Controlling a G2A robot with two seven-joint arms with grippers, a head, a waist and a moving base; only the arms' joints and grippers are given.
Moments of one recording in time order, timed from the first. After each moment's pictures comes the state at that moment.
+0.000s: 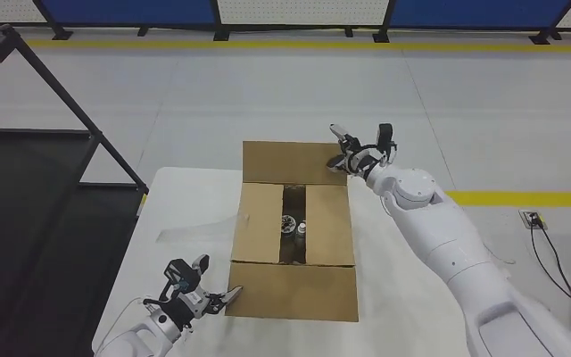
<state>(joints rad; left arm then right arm) 1.48 -1.11 -1.49 -1.73 1.26 -0.52 0.01 -0.17 -1.38 0.73 -0.52 0.68 -0.11 0.45</state>
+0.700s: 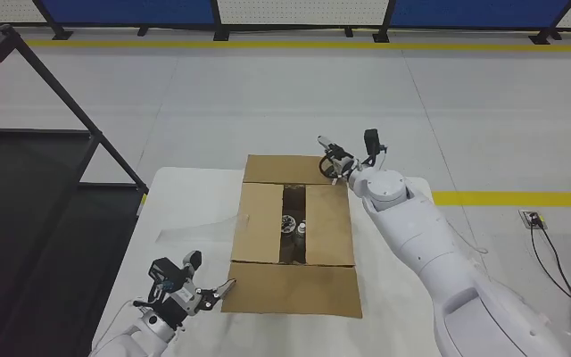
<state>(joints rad) 1.50 -1.11 -1.53 -1.74 1.16 -0.48 0.09 -0.08 -1.54 0.64 -0.27 0.51 -0.06 0.33</state>
